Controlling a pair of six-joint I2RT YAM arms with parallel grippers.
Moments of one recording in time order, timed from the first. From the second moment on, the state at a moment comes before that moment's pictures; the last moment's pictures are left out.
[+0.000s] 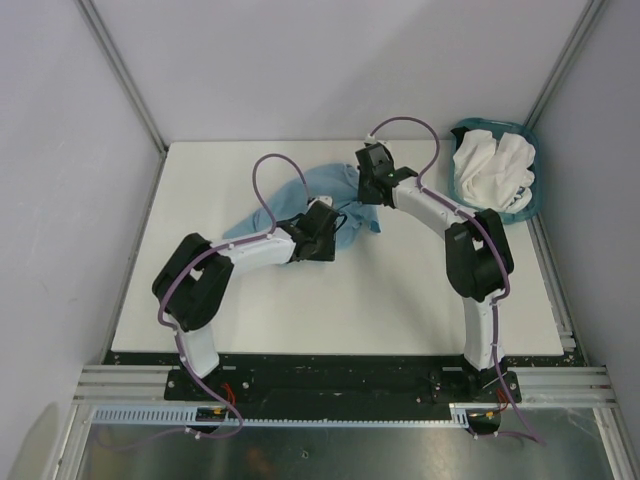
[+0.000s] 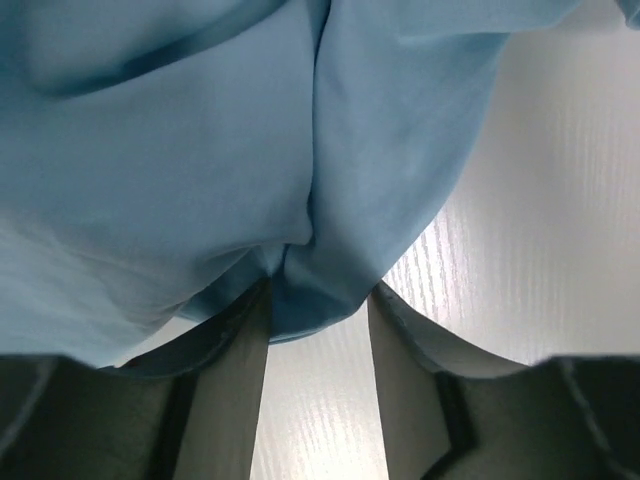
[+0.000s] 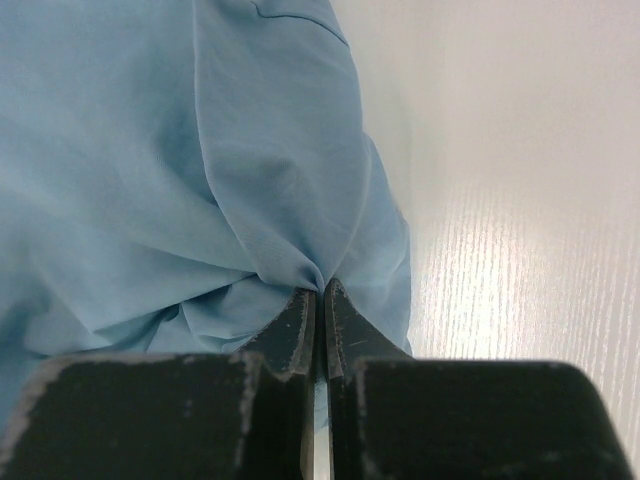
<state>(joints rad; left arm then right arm) -0.72 1.82 1.16 -0.30 -0.20 -0.53 0.50 2.05 1.68 -0.44 0.23 0.44</state>
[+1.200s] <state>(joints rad) -0.65 1.22 1.08 -0.43 -0.45 -0.67 0.41 1.64 1.62 -0.54 0.13 0.51</state>
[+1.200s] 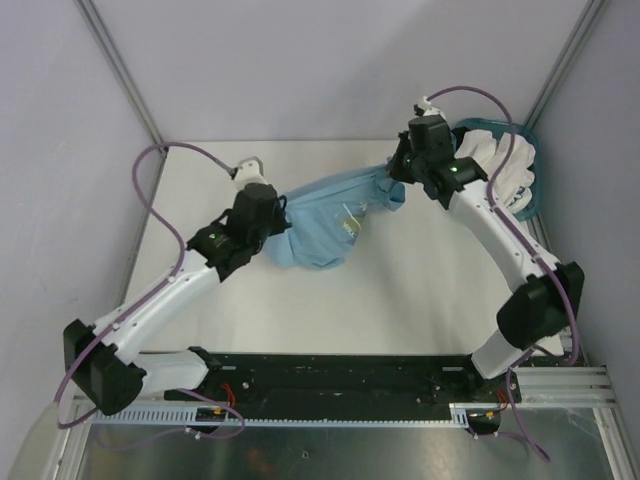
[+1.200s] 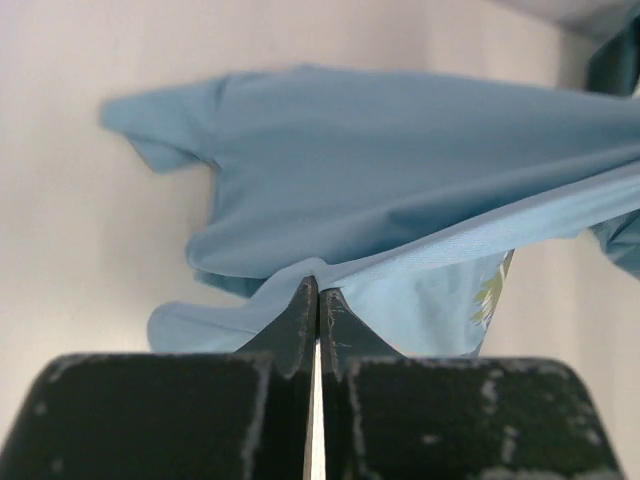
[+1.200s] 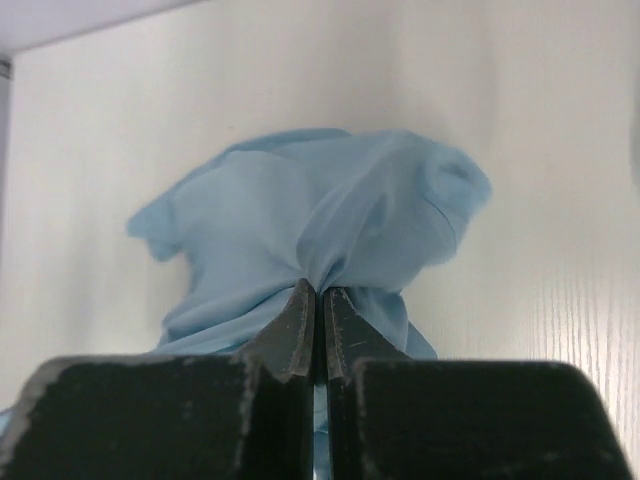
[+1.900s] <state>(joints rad) -0.50 1.27 1.28 -0.51 -0.47 -0.58 0.53 1.54 1.60 -0.50 0.22 0.55</state>
